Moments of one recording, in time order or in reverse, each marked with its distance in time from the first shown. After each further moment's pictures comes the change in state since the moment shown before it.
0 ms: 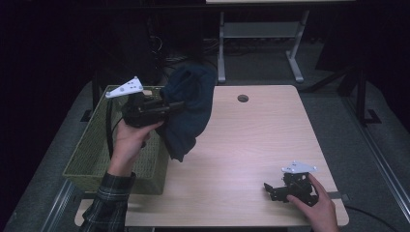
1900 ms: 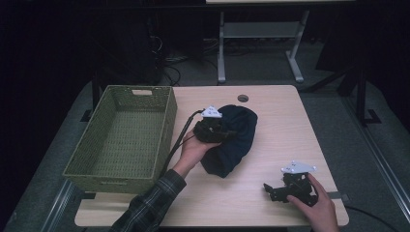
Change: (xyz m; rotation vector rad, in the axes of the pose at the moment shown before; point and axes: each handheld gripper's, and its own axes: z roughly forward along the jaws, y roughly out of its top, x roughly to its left) left arm -0.003 -0.104 0.183 0.348 -0.007 0.008; right arm 0.000 0.000 0.000 0.000 0.014 -0.012
